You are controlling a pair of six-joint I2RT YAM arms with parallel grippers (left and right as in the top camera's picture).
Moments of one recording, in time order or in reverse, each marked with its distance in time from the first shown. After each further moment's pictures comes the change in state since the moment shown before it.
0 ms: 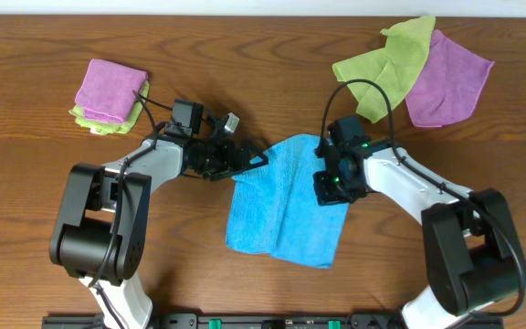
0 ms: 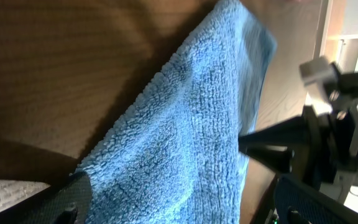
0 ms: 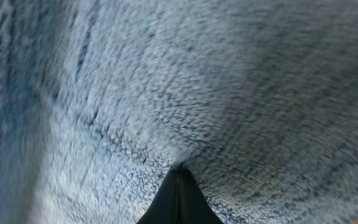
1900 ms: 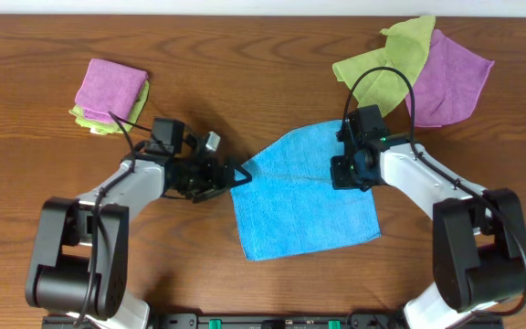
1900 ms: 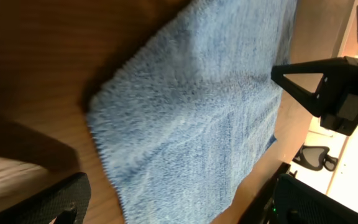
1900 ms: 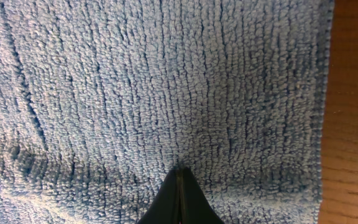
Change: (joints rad) left arm 0.056 -0.183 -0.169 -0.095 -0.054 -0.026; right arm -0.092 -0.001 0.006 0.085 0.109 0.014
